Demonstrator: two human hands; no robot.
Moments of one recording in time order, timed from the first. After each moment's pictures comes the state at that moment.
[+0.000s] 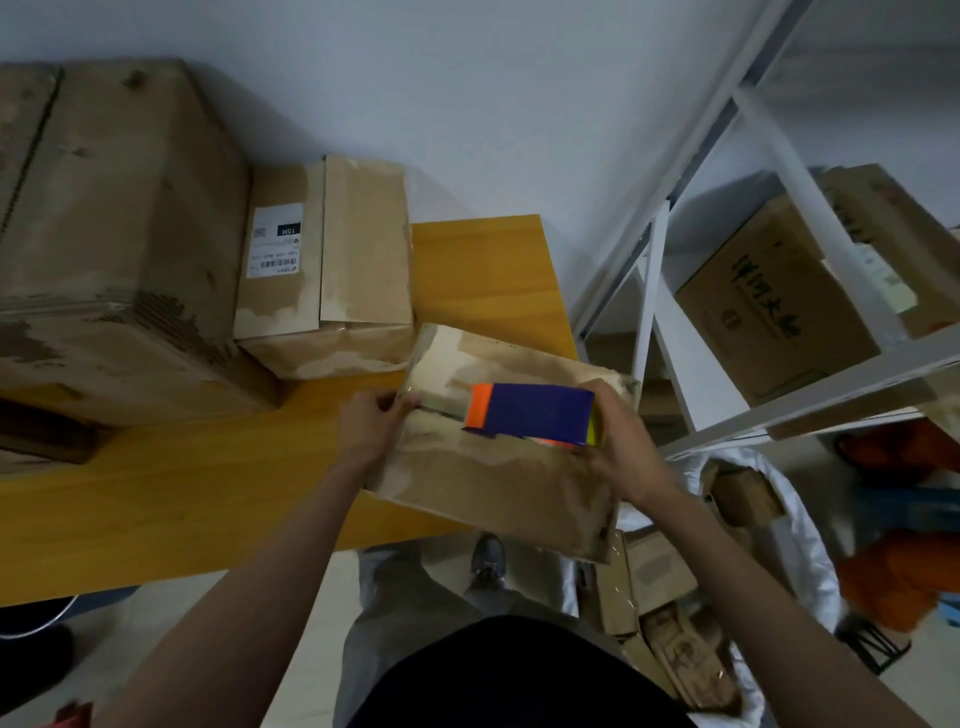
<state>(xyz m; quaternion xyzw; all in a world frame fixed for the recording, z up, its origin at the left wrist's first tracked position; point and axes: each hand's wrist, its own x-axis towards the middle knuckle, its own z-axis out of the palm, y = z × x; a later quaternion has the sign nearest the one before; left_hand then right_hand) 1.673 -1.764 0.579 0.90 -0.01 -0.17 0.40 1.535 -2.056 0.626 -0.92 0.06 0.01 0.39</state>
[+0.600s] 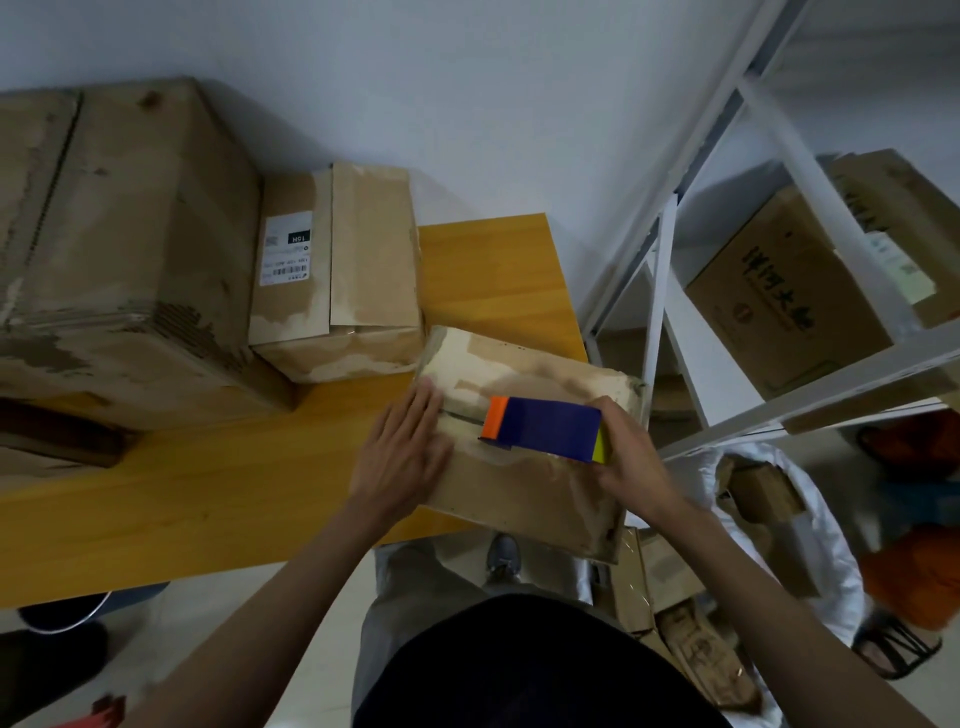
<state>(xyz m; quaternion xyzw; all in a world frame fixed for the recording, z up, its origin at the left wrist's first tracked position) 1.628 -1.755 0.567 0.94 -0.31 -0.08 0.10 1.516 -2.057 0.613 -0.92 0.06 0.02 0.40</state>
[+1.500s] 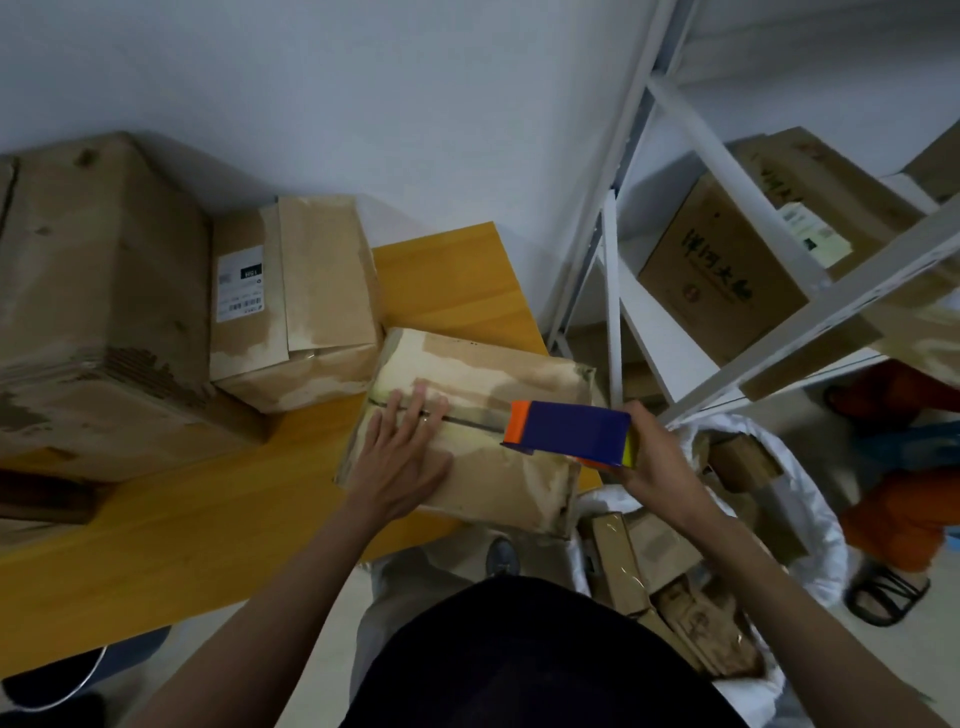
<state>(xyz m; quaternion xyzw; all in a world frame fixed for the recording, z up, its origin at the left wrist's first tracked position) 1.630 -1.784 0.573 0.91 -0.37 -0.16 0.08 1.455 -2.093 0.638 -0.90 0.13 -0.04 0.41</state>
